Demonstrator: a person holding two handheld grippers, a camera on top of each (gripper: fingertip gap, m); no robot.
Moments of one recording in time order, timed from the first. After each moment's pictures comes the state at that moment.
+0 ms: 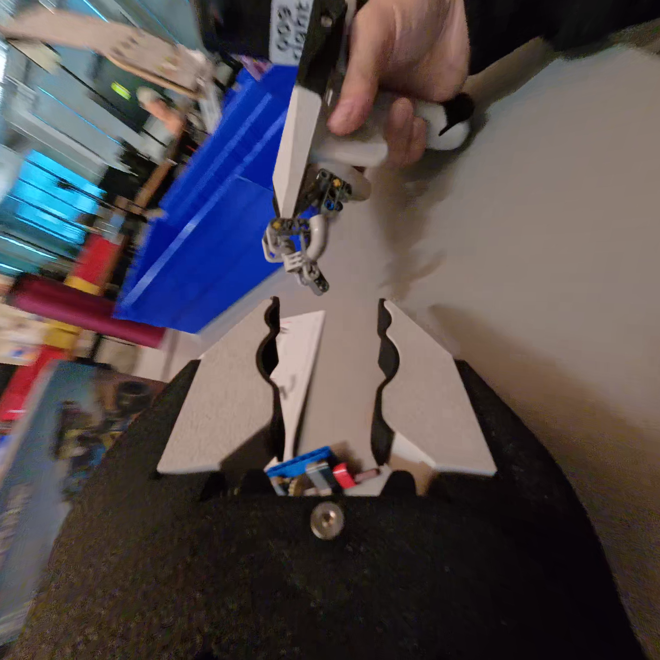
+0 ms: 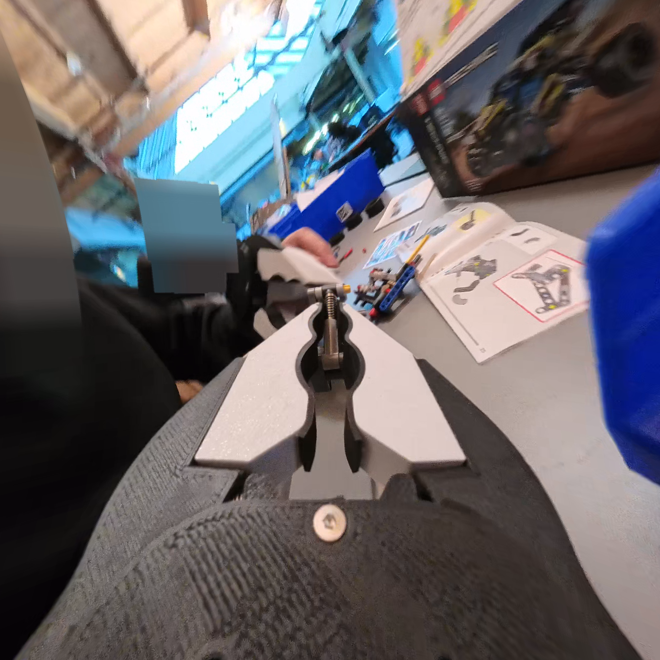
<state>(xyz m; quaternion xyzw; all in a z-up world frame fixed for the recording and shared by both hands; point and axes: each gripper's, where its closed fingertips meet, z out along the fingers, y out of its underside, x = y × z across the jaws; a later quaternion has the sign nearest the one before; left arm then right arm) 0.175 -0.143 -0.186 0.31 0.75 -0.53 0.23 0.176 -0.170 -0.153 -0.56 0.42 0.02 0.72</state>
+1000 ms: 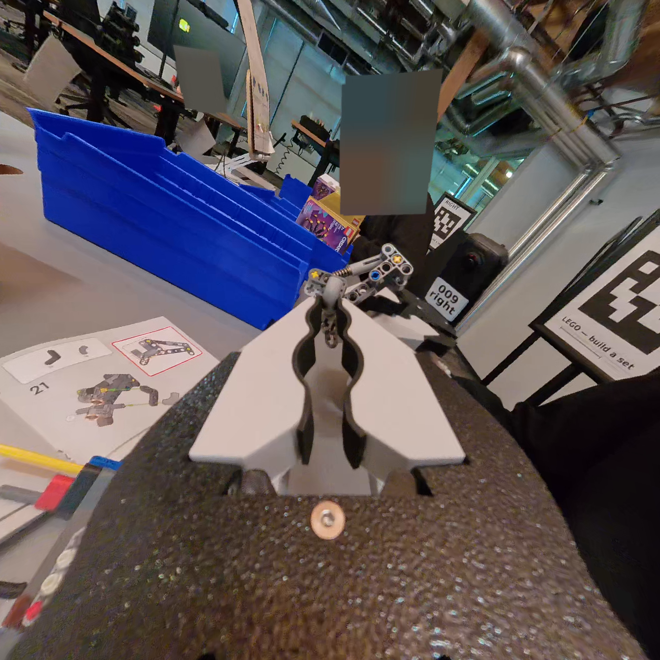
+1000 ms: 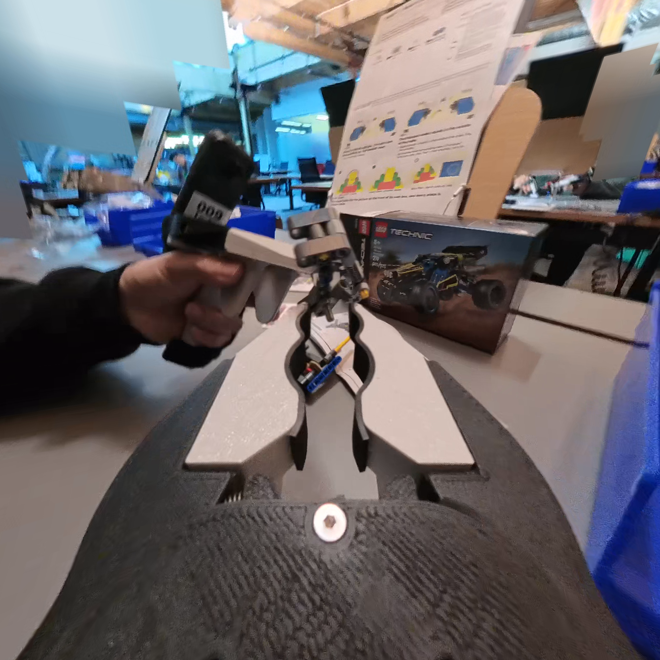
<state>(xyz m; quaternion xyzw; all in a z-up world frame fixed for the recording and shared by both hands) 0.210 -0.126 -0.099 -0.14 0.67 -0.68 -0.25 0.200 -0.136 -0.109 -0.60 0.34 -0.34 0.64</state>
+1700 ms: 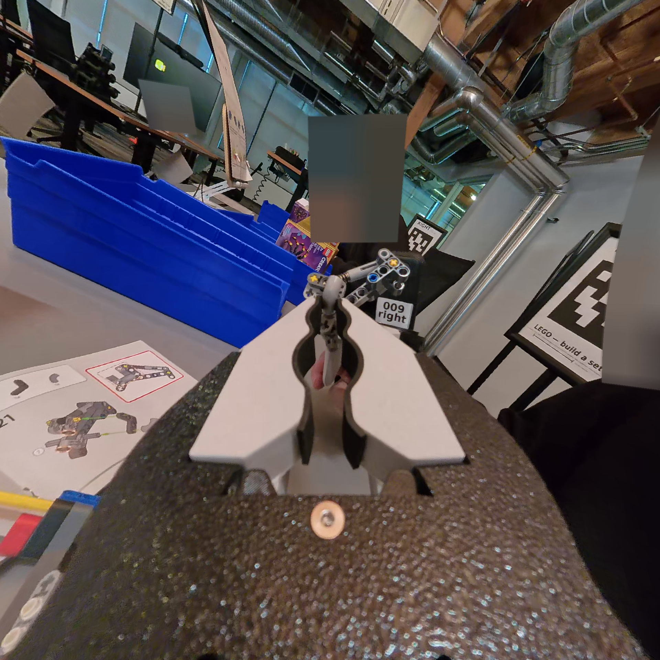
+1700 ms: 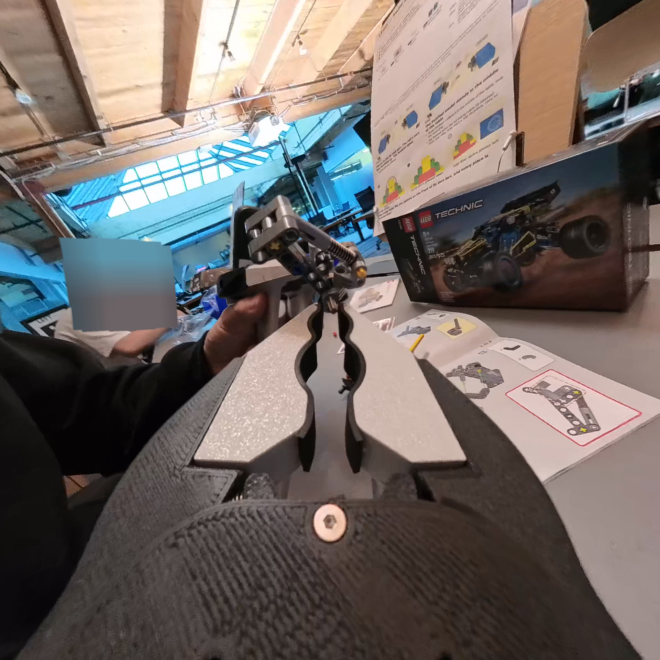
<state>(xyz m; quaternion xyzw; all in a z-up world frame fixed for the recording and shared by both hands) 0.207 -0.123 -0.089 -0.12 0.64 -0.71 -0.27 0.199 -0.127 -0.106 -0.51 0.39 -0.17 0.75</state>
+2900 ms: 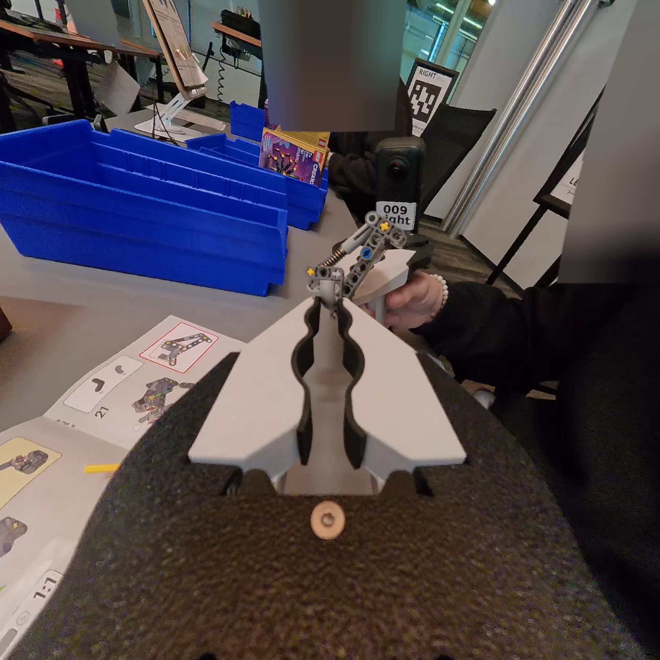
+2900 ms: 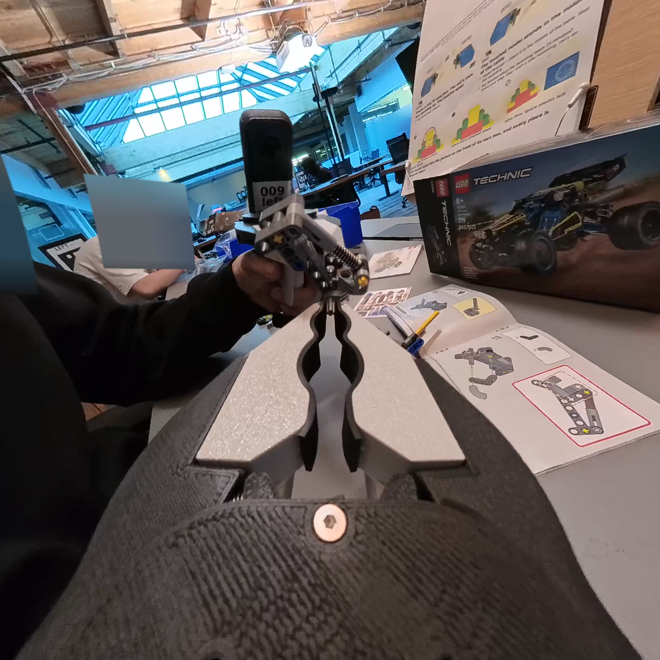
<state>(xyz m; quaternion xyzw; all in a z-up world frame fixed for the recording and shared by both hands) 0.203 -0.106 -0.109 0.03 0.75 -0.63 -0.21 0.189 -0.116 -0.119 -0.59 0.35 -0.15 0.71</state>
